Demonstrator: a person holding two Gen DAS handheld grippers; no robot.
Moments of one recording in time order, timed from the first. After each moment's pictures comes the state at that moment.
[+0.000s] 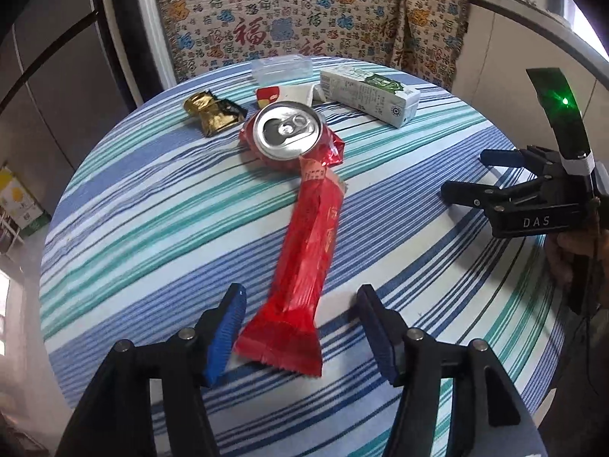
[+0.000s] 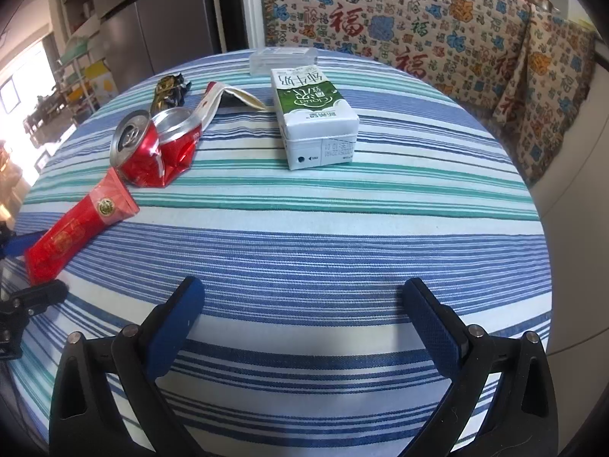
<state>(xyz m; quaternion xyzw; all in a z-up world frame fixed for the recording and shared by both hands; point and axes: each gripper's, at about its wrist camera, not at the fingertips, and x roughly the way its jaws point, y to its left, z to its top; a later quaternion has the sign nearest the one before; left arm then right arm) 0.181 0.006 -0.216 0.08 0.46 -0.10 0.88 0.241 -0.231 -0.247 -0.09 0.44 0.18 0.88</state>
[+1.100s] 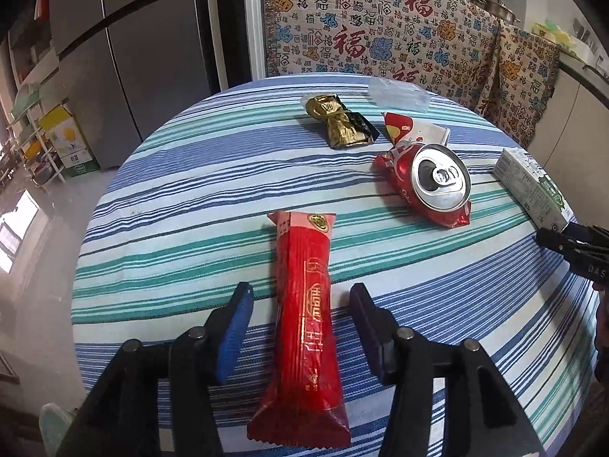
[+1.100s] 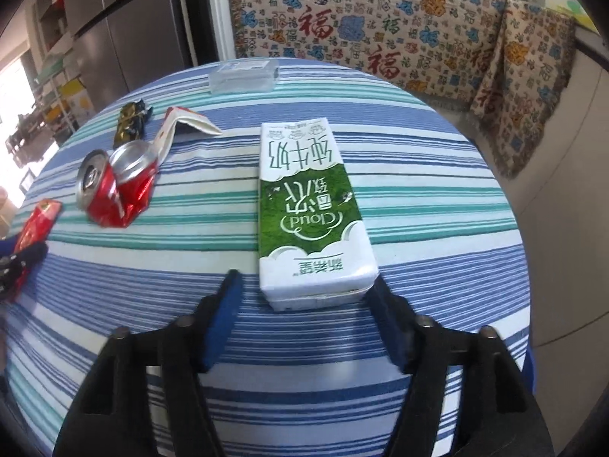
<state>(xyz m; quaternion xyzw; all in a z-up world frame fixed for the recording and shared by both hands) 0.201 0.074 -0.215 -0.01 0.45 0.03 0.89 0.265 -0.238 -0.242 -0.07 0.44 0.14 0.89</state>
